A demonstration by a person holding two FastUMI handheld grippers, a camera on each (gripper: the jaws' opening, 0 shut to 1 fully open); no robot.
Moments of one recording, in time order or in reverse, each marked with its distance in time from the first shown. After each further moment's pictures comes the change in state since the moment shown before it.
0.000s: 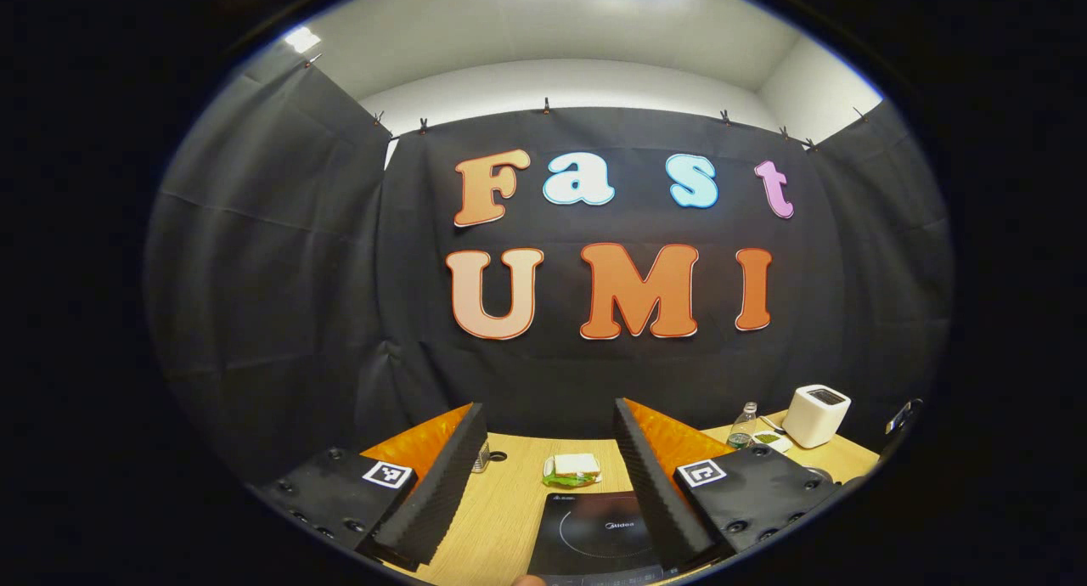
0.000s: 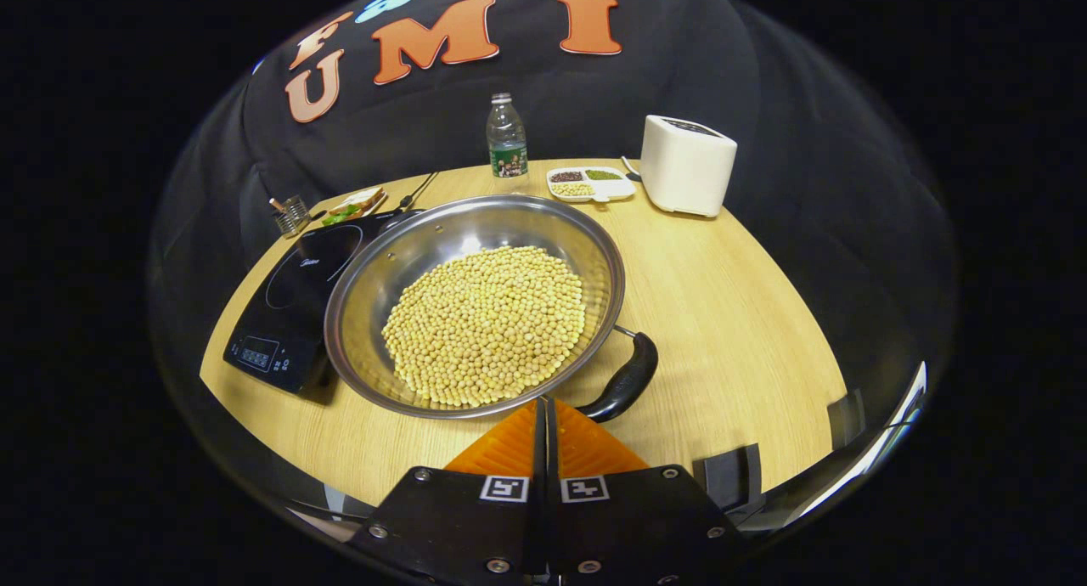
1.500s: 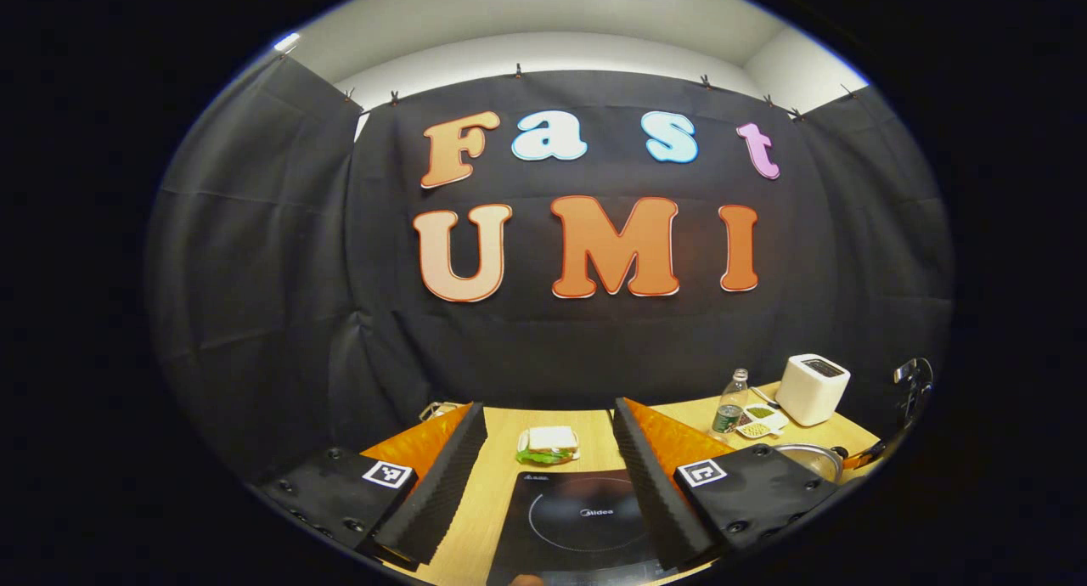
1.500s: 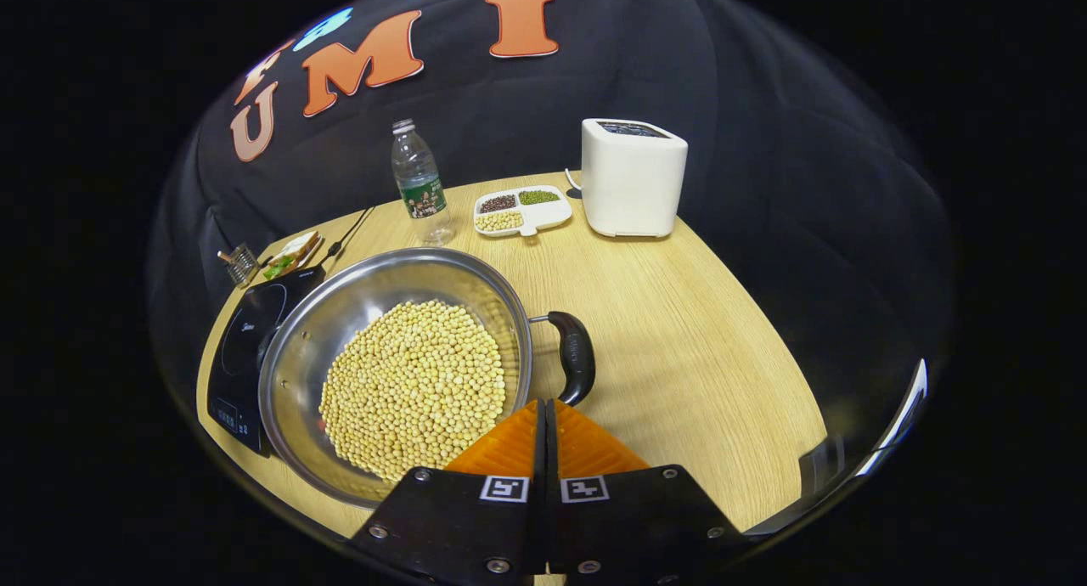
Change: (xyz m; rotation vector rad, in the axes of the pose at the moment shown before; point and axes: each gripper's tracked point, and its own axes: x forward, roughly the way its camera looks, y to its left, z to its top) left arm 0.032 -0.067 -0.076 0.028 0.119 -0.063; right arm 0.051 -0.072 0.049 0.099 -0.033 -0.071
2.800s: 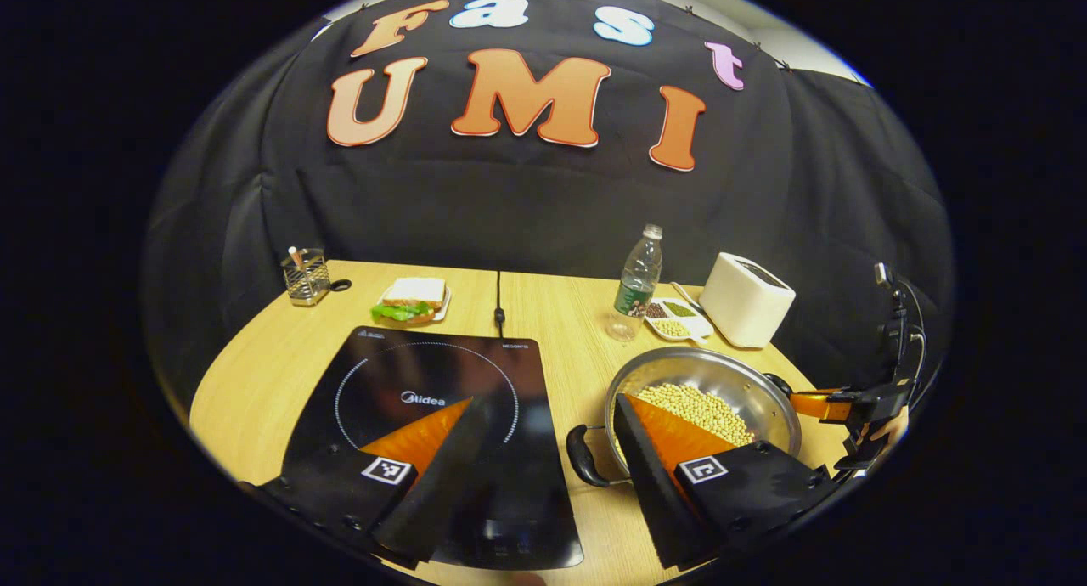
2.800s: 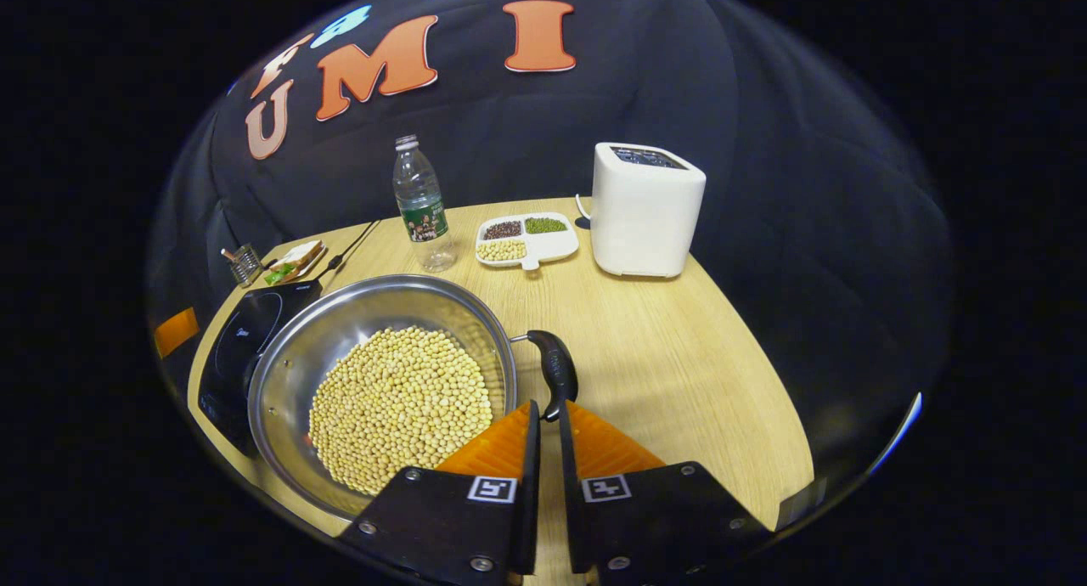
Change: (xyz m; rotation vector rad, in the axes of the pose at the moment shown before) left arm 0.019 -0.185 -0.212 -0.133 0.418 -0.226; right arm 0.021 -0.014 0.041 -0.067 -0.113 -0.005
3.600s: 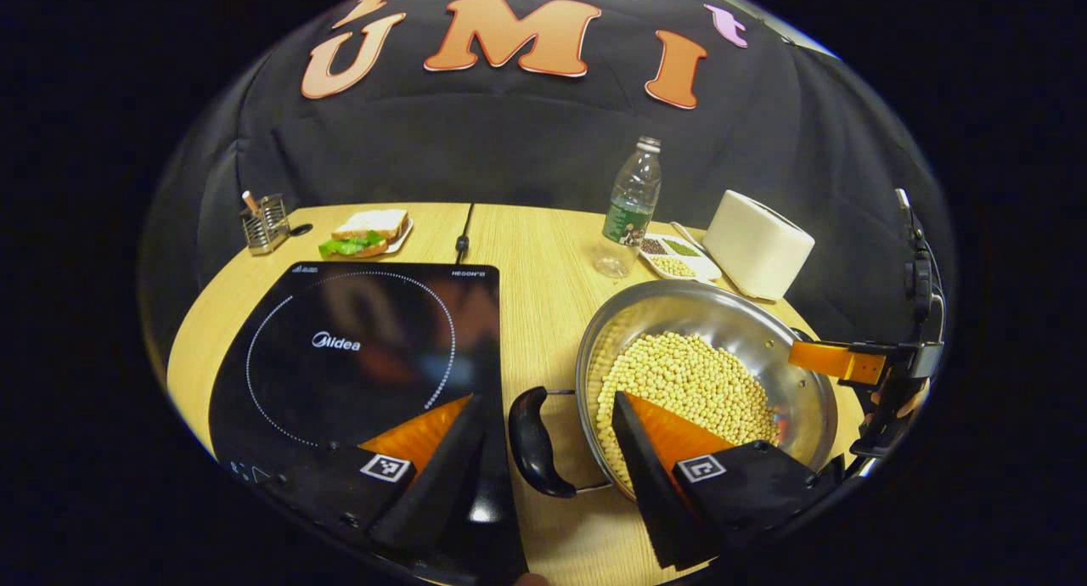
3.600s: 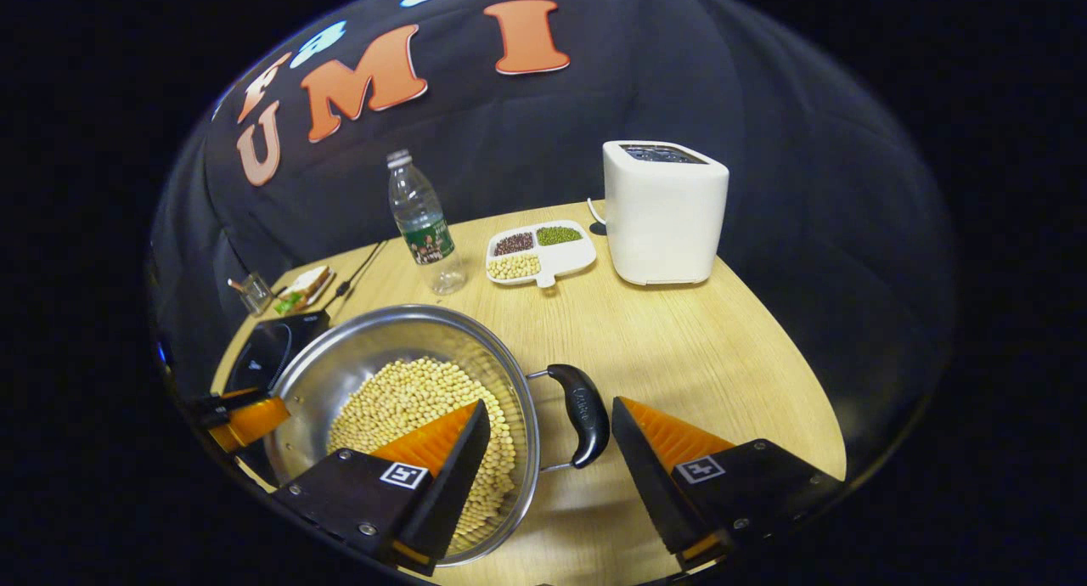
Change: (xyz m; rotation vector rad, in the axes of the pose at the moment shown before) left arm 0.063 -0.033 -0.069 0.011 0.174 -0.004; right arm 0.043 0.023 0.004 0.047 0.030 0.076
